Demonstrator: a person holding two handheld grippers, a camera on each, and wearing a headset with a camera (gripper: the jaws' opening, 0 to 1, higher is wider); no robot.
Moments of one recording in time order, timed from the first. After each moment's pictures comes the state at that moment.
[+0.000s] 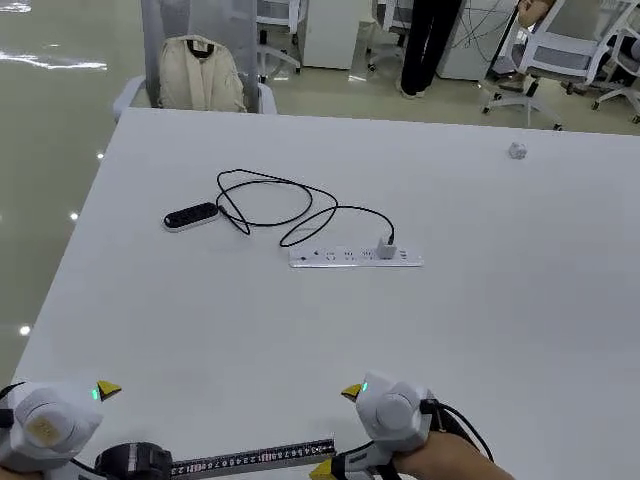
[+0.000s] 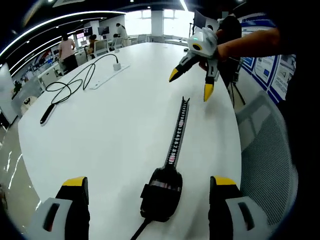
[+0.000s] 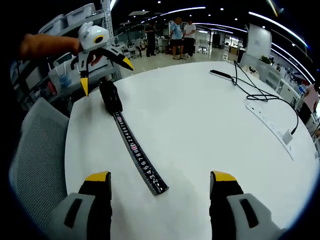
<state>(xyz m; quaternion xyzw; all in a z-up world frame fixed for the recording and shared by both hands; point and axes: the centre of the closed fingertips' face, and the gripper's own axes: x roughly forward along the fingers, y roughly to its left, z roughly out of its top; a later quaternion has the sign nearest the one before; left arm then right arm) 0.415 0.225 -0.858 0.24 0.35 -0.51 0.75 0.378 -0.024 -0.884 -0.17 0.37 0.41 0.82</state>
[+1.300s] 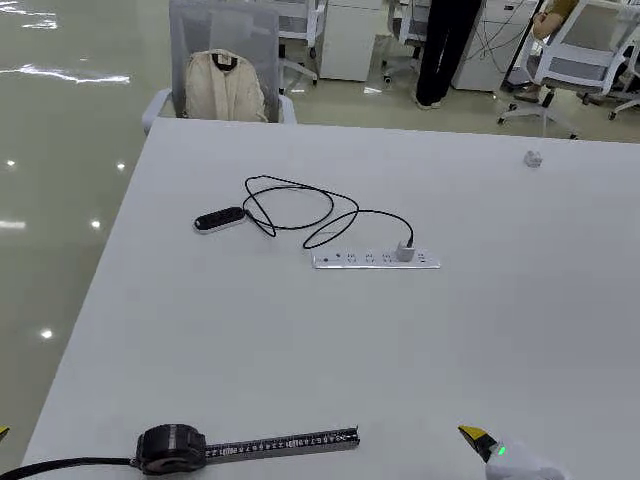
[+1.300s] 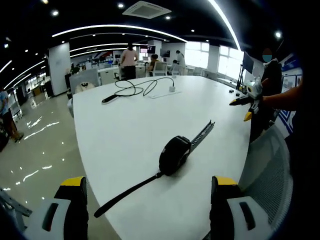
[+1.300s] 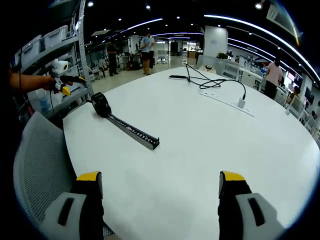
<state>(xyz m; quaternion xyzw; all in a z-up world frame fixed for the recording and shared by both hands) 0.366 0.353 -0.818 0.10 0.30 -0.34 0.89 0.282 -0.112 -0.856 -0.10 0.34 0.26 0.90</state>
